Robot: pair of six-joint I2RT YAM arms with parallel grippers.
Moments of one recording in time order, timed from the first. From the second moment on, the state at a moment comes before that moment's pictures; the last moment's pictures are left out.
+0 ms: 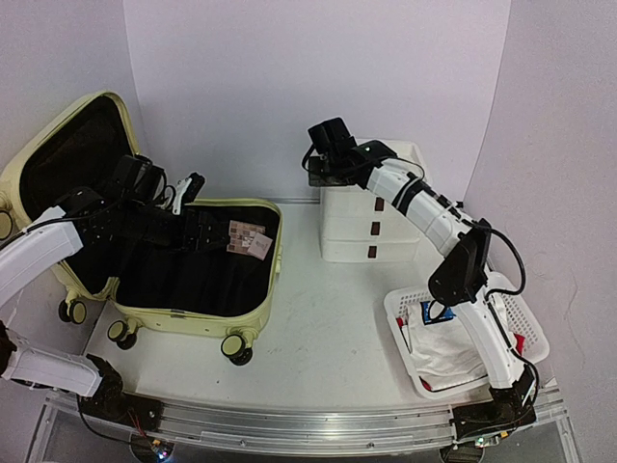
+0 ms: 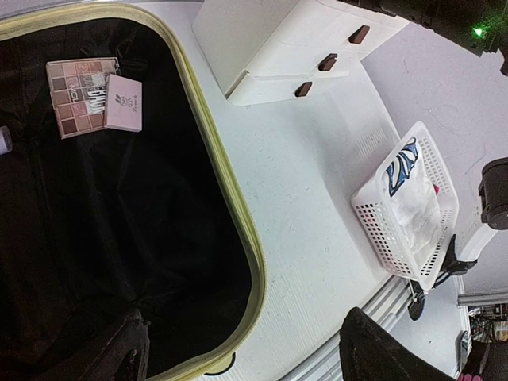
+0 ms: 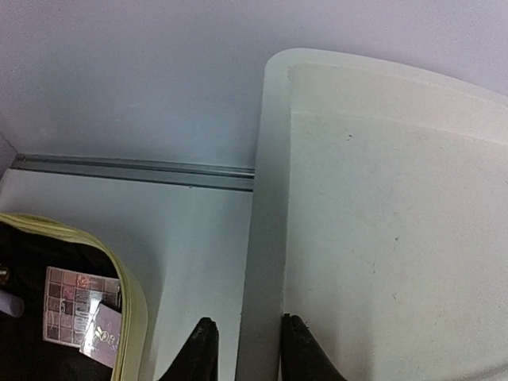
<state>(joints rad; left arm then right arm) -0.59 1.16 1.17 -0.71 0.30 -0.40 0.75 2.48 2.70 -0.84 0.51 0.36</state>
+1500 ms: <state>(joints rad) -0.59 1.10 1.08 -0.67 0.28 -0.42 0.48 1.81 1.43 -0.29 0.10 0.49</state>
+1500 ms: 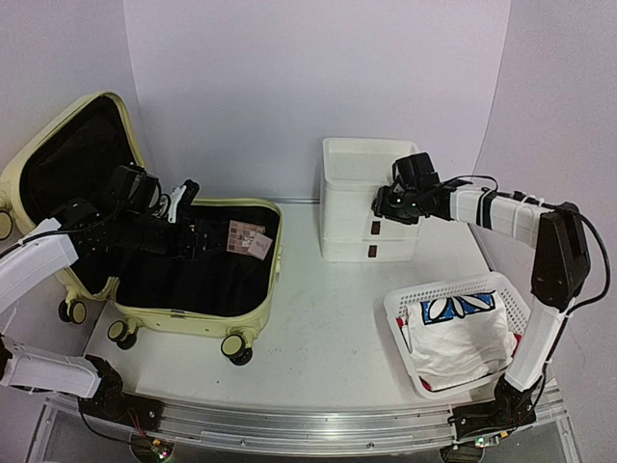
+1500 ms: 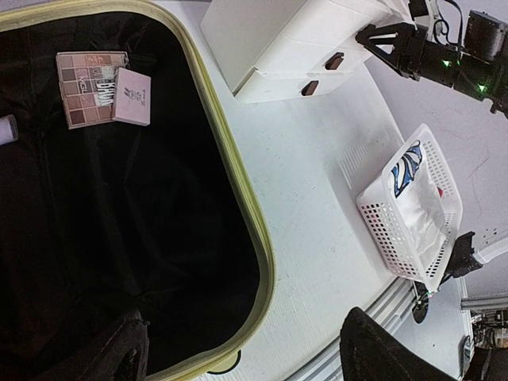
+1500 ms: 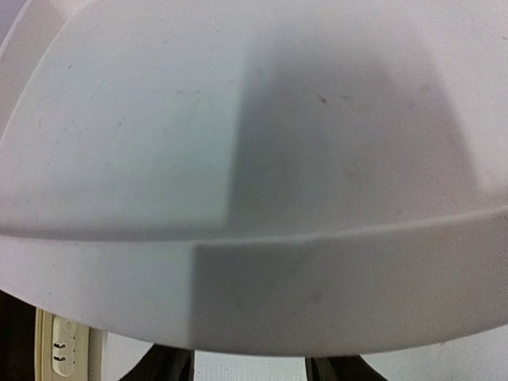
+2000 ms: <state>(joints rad) -0.59 1.10 1.08 -0.67 0.28 -0.41 0.50 1.83 1.42 -0.23 0.12 0.50</state>
